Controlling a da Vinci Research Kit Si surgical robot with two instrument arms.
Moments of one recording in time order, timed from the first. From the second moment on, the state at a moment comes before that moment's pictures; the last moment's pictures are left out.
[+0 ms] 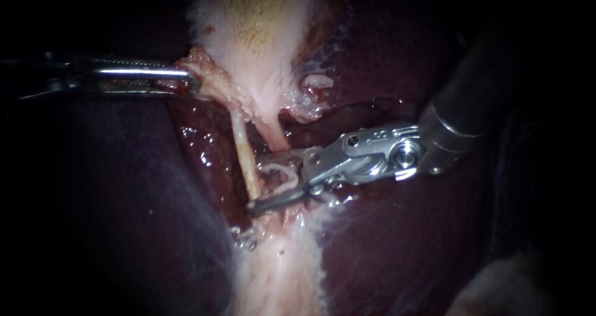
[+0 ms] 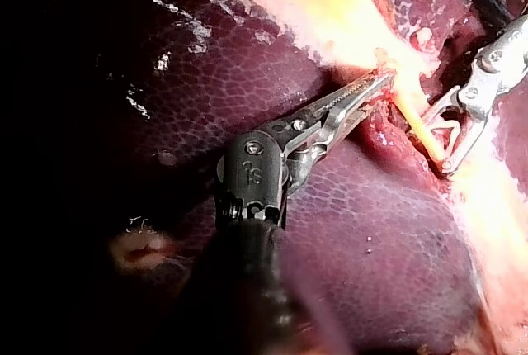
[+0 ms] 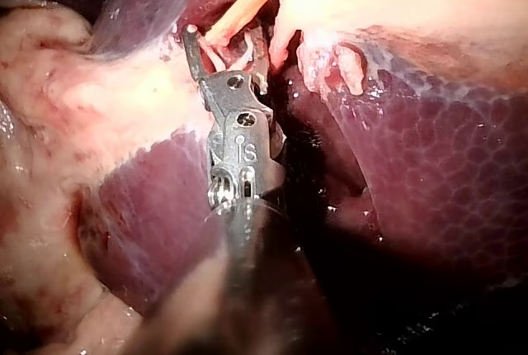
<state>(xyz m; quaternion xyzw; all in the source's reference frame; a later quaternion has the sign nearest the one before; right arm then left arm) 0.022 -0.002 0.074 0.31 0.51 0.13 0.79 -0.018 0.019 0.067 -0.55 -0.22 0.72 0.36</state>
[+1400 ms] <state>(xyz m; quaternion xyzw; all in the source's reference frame) 0.023 -0.008 0.066 0.46 0.55 0.08 0.69 -0.018 0.019 0.067 -0.55 -0.22 0.72 0.36</state>
